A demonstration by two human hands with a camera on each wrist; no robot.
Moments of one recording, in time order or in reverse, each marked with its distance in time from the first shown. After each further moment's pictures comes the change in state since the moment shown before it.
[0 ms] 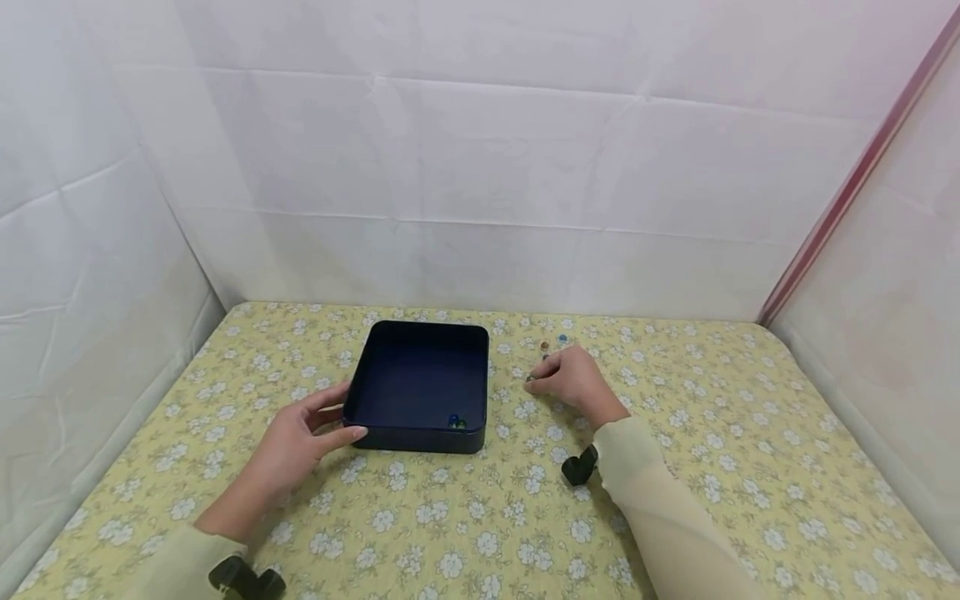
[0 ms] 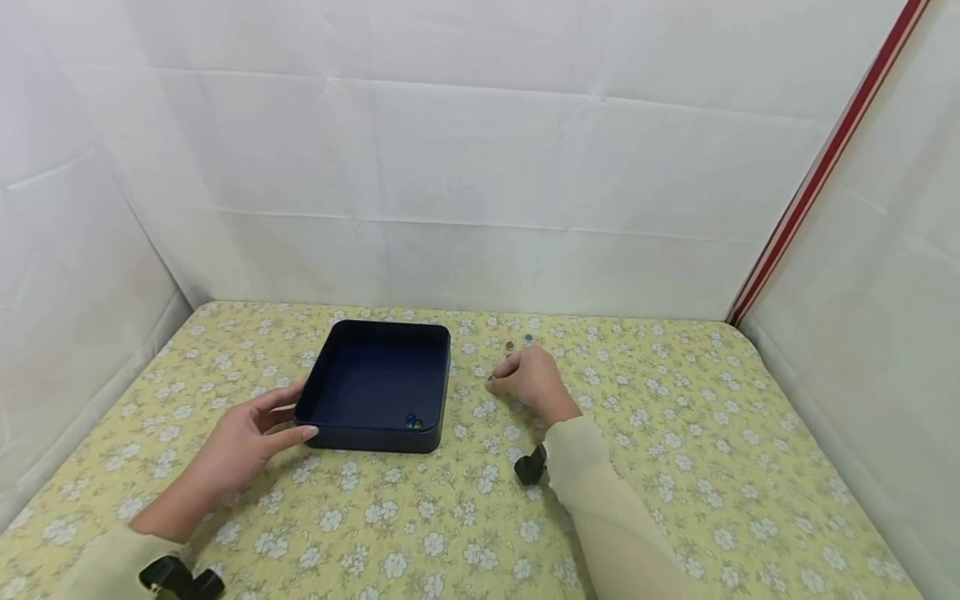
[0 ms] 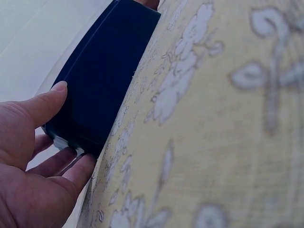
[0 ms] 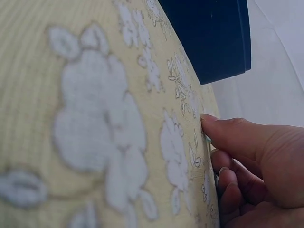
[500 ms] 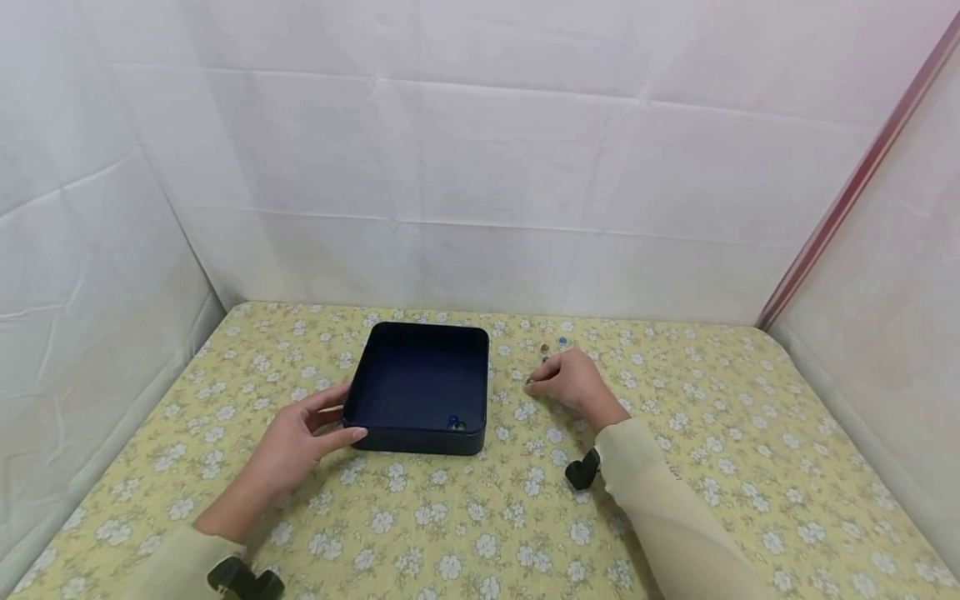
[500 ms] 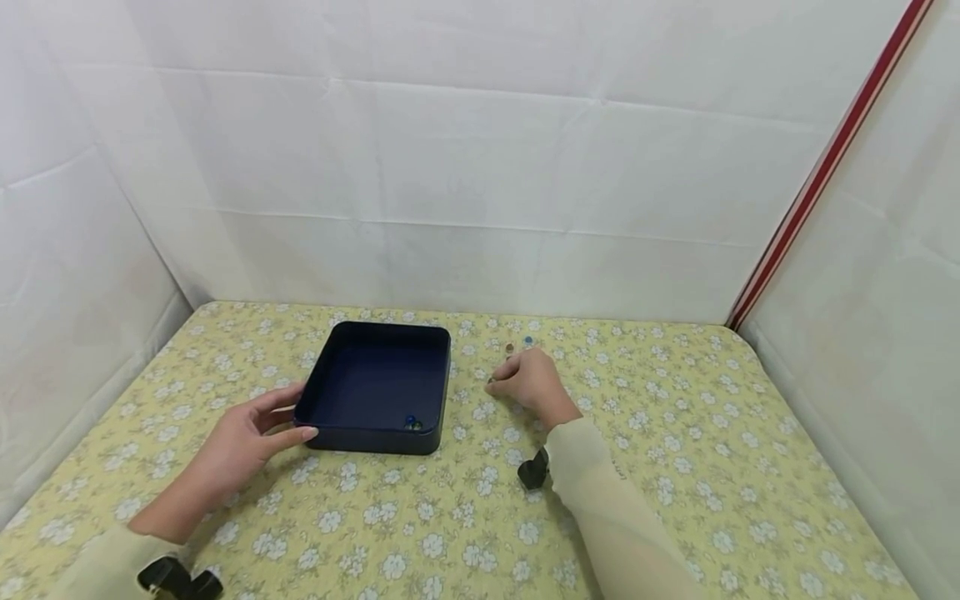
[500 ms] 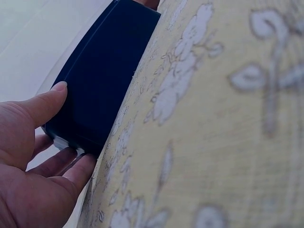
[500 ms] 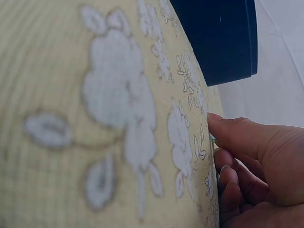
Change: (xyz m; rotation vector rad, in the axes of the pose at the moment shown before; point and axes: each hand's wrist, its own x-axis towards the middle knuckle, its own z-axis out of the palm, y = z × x) left_hand 0.000 -0.001 0.000 0.000 0.004 0.011; right_hand 0.001 -0.001 0.000 0.003 -0.006 0.009
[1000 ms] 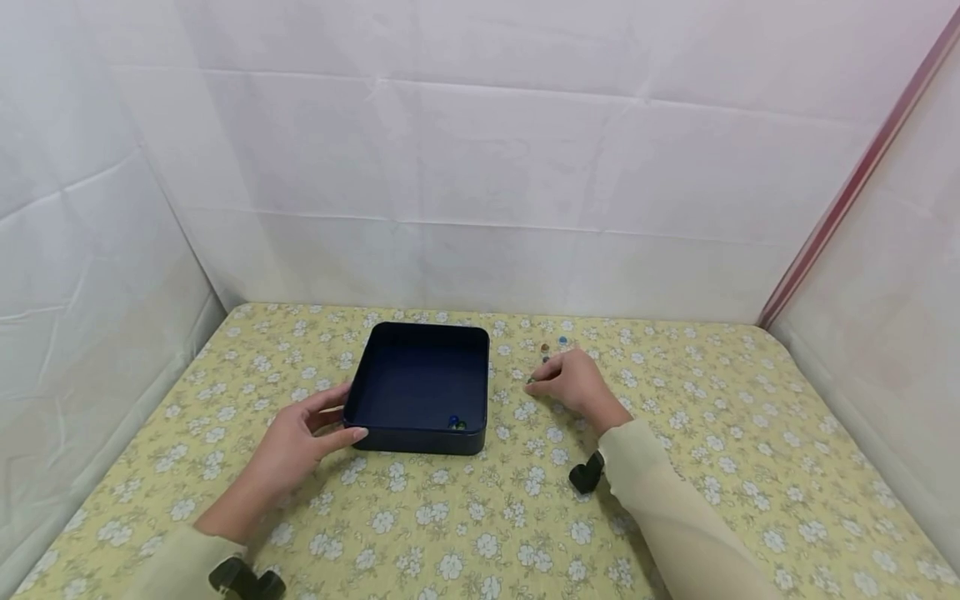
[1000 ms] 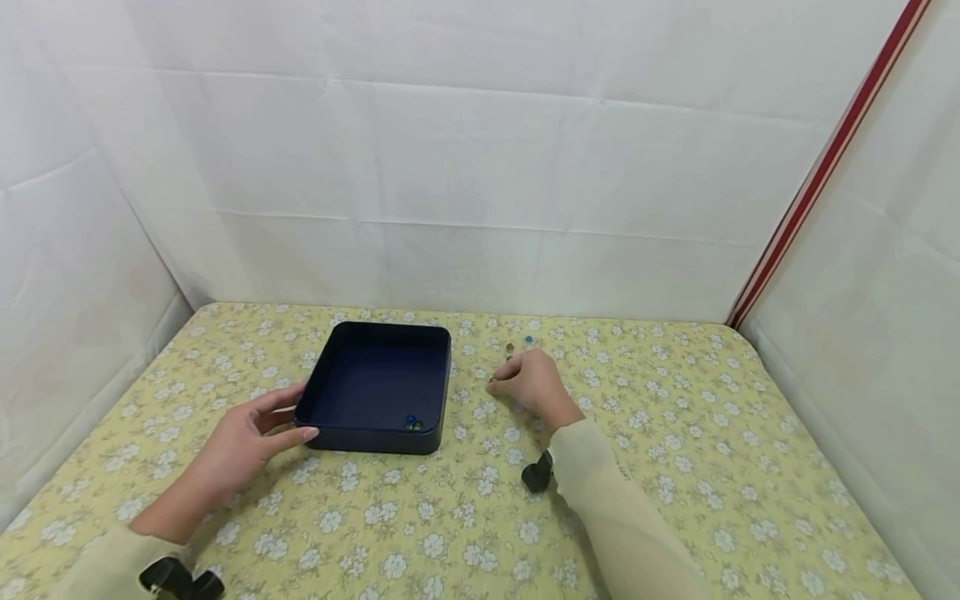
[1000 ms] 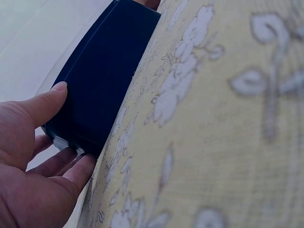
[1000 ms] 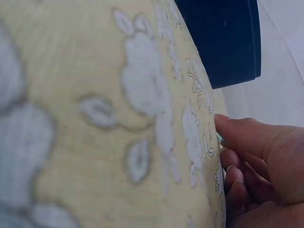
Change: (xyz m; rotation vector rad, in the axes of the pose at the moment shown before) left_hand -0.001 0.000 0.000 -0.003 -0.005 0.003; right_hand -0.003 0.003 0.000 0.021 0.001 -0.021
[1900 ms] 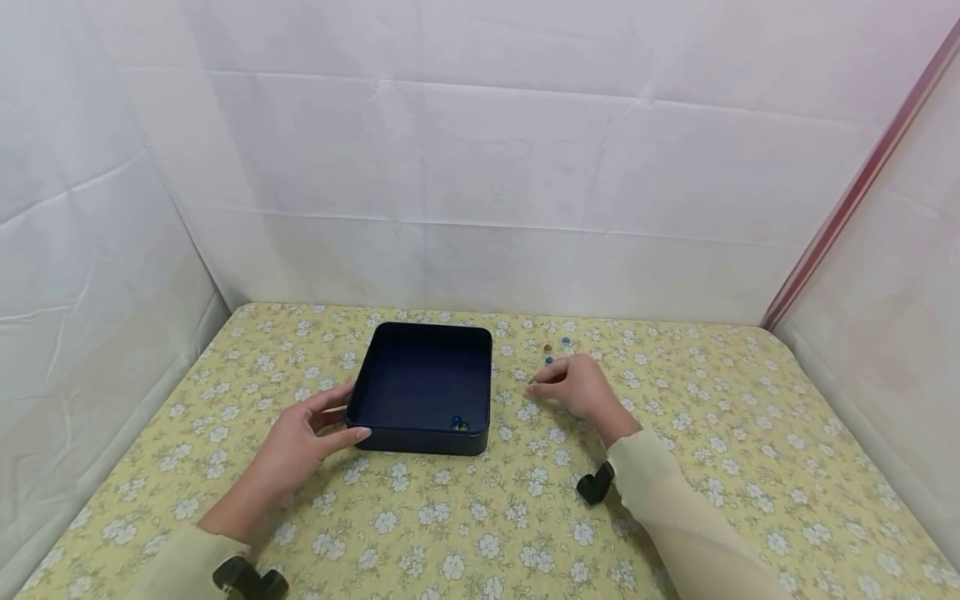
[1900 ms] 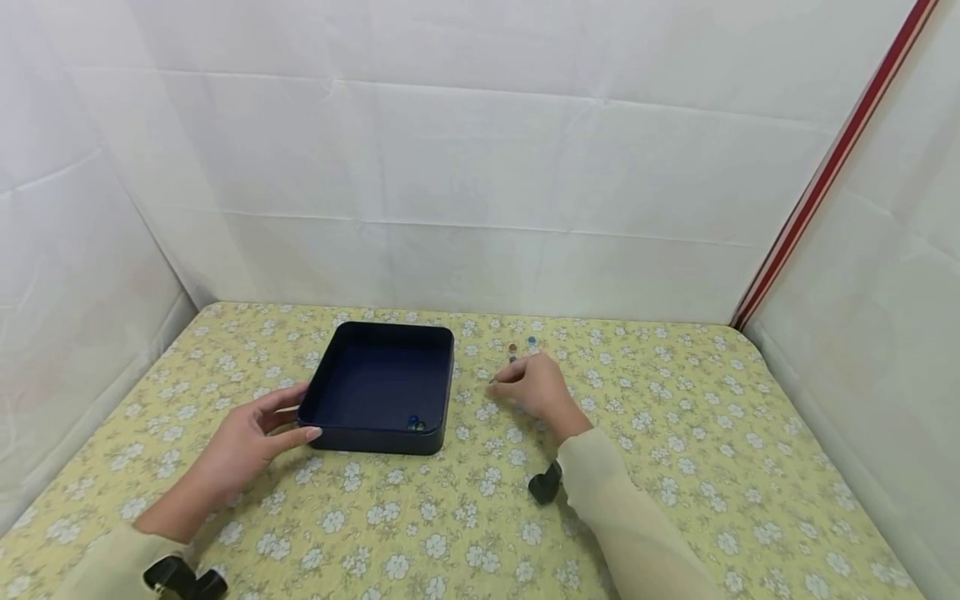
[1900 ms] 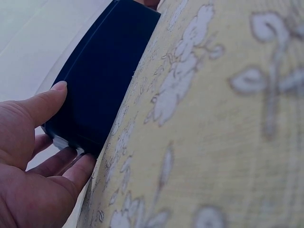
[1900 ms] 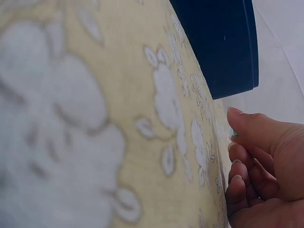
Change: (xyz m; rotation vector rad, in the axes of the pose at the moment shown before) left_hand 0.000 0.000 0.000 -0.011 -0.001 0.007; right_hand -0.006 0.002 0.001 0.024 0.008 -0.028
